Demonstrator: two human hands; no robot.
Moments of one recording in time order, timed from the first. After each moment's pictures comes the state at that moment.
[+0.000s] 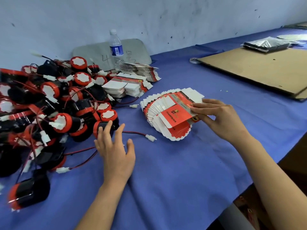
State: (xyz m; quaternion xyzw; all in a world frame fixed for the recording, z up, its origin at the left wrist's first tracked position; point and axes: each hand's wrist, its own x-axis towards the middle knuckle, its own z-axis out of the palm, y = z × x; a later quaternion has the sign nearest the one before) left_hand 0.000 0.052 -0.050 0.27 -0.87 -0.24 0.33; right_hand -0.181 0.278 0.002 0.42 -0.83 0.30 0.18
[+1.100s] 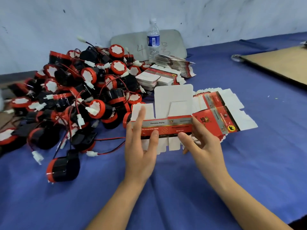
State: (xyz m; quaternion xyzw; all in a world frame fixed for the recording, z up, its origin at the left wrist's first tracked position) left_hand 0.012 0.053 -0.039 0.16 -0.78 -0.42 0.44; right_hand -0.078 0.179 -0.027 0.31 -0.64 0.70 -0.09
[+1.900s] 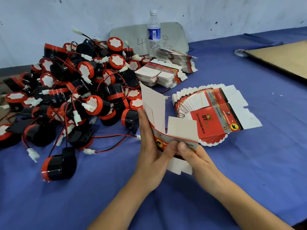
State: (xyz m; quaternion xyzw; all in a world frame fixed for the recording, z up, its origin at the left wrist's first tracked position) left_hand 0.010 0.076 -0.030 0.11 -0.76 -0.56 0.32; right_hand -0.066 0.182 -0.026 0.42 -0.54 0.65 -0.34
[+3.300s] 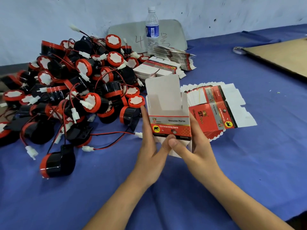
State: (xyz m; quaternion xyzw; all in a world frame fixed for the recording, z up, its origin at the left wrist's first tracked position) left_hand 0.008 0.075 -0.033 0.11 -0.74 -0.60 0.29; right_hand -0.070 0.176 -0.029 0.40 -0.59 0.68 -0.16
